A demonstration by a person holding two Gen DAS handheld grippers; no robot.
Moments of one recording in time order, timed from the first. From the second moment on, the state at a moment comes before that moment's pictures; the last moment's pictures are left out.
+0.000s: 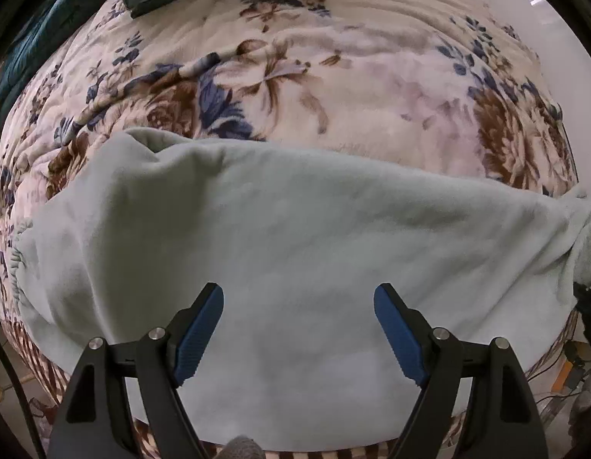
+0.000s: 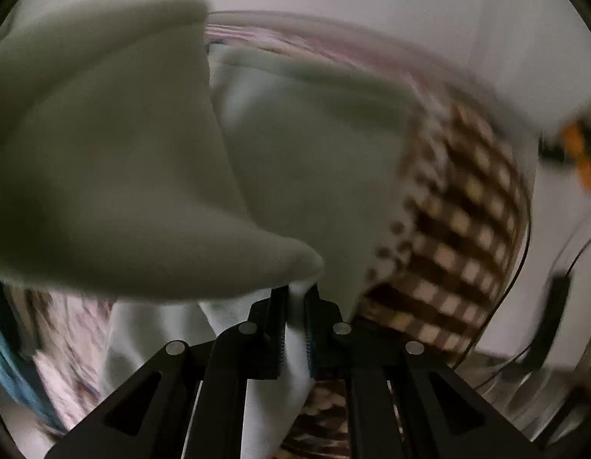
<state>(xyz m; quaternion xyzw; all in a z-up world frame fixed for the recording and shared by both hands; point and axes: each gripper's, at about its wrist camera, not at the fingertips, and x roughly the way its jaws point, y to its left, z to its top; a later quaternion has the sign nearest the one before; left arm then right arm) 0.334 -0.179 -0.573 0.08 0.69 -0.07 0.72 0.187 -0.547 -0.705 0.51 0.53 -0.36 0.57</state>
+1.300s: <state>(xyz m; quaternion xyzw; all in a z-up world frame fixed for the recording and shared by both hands) 0.375 0.122 -0.498 -0.05 0.62 0.11 0.78 0.280 -0.418 -0.610 0.37 0.60 -0.25 0.67</state>
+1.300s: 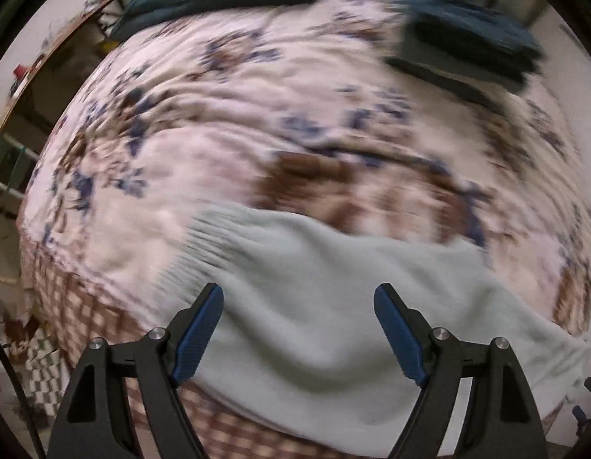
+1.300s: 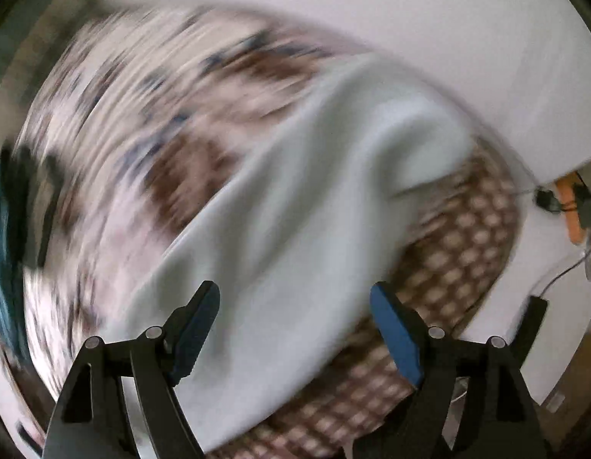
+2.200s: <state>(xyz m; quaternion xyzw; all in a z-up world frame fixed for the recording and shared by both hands) 0.377 0.254 -0.593 -0.13 0.72 -0.03 0.68 0.430 -0.128 -0.687 0.29 0.72 -0.05 0.63</state>
